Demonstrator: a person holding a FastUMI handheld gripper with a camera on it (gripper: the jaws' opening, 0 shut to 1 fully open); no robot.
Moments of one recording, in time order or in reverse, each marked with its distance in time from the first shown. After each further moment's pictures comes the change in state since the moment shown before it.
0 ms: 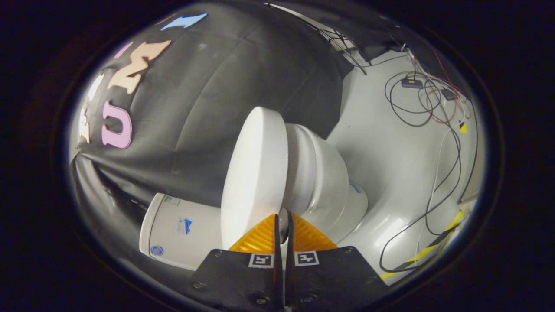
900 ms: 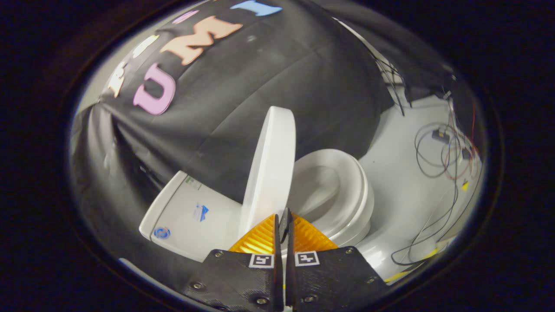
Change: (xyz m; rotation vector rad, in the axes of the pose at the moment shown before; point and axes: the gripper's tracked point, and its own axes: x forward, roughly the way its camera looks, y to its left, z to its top) arm -0.047 0.102 0.013 -0.351 -0.069 0.075
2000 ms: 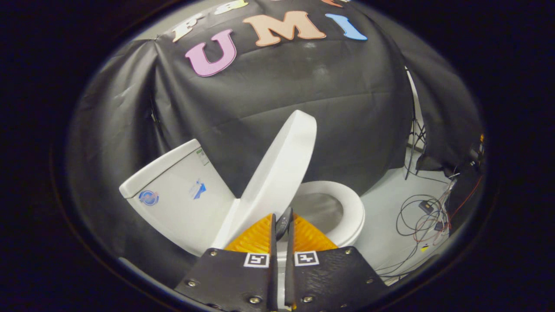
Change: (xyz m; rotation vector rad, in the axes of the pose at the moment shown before) arm -0.020 0.067 0.008 -0.379 -0.078 -0.032
